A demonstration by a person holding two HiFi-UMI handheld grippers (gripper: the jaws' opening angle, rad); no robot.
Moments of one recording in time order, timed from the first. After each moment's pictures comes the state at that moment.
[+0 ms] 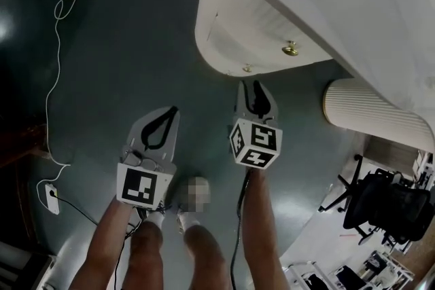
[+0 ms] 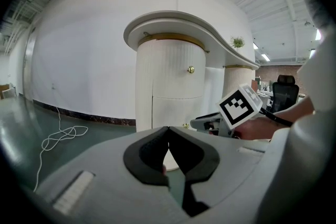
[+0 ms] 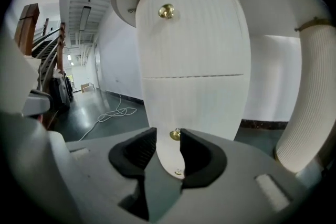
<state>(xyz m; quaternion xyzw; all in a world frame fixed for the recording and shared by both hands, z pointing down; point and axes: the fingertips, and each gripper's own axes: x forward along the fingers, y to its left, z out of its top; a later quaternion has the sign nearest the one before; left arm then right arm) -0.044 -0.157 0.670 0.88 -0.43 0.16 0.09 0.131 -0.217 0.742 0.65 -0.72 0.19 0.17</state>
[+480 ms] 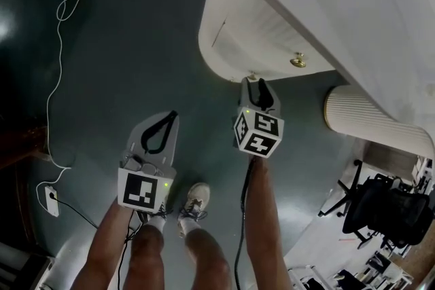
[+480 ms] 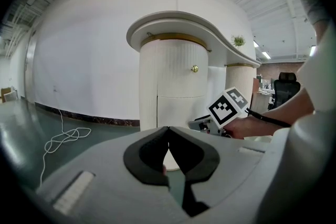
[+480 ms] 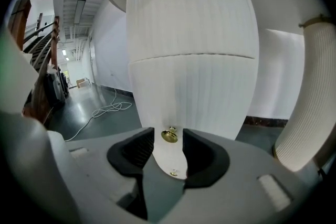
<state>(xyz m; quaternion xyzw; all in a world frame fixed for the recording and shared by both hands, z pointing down) -0.061 -0.164 0.674 0.88 -0.44 0.17 0.08 0.135 -0.249 0.773 0.65 -0.70 0.21 0.20</state>
